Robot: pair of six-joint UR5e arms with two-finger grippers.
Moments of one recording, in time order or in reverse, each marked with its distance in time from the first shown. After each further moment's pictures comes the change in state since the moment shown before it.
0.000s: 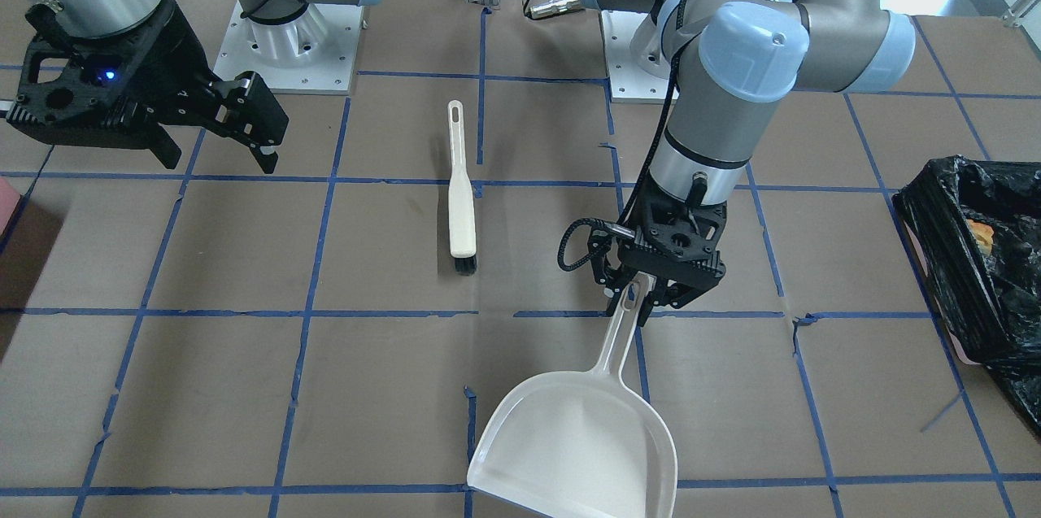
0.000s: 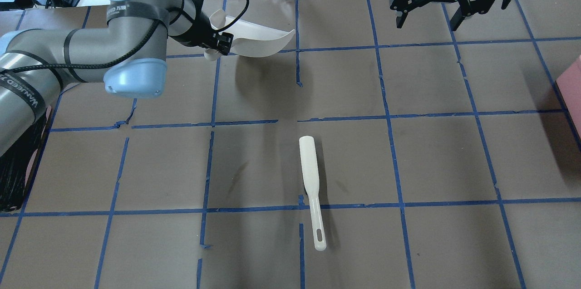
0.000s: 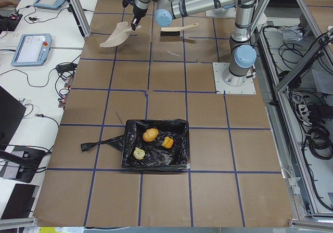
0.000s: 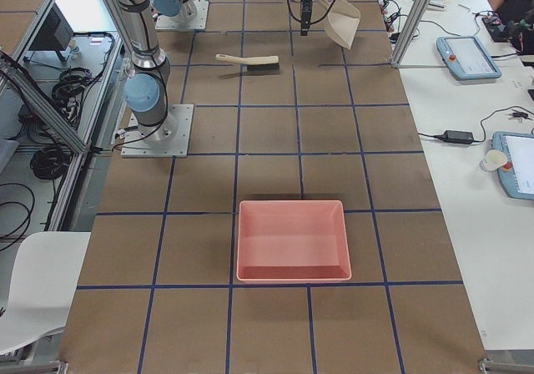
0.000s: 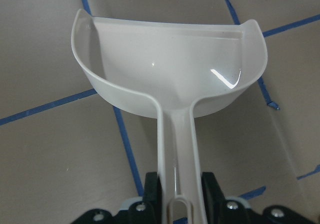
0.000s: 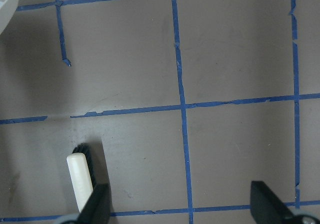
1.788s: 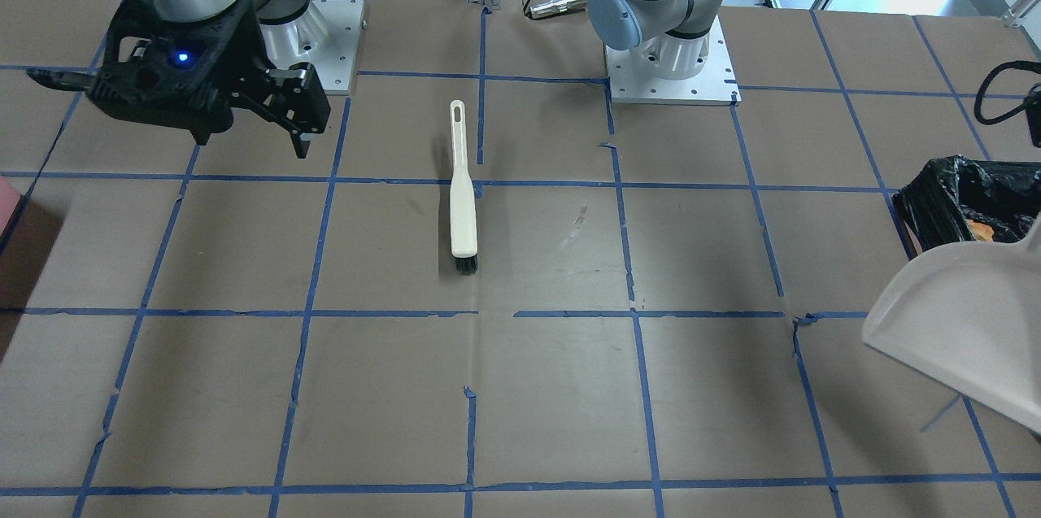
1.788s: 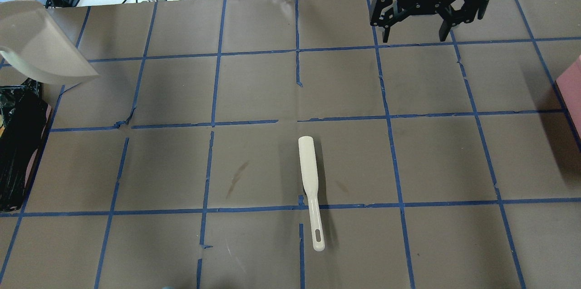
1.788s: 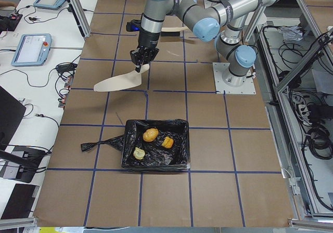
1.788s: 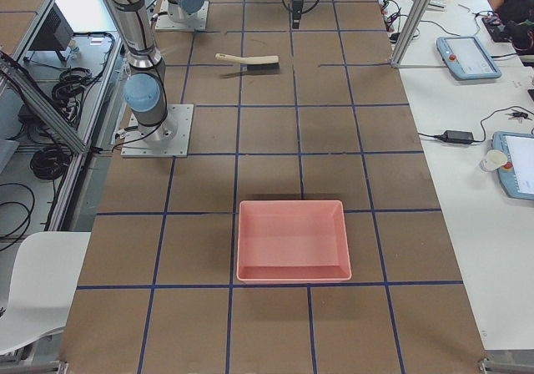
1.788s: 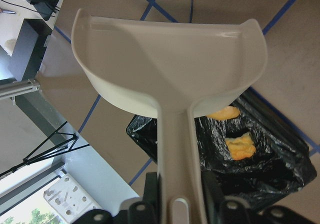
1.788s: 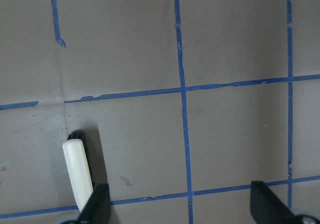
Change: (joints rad) left arm 0.602 0.211 0.145 -0.346 0.228 1.099; right arm 0.079 -0.001 -0.008 0.053 -0.131 0.104
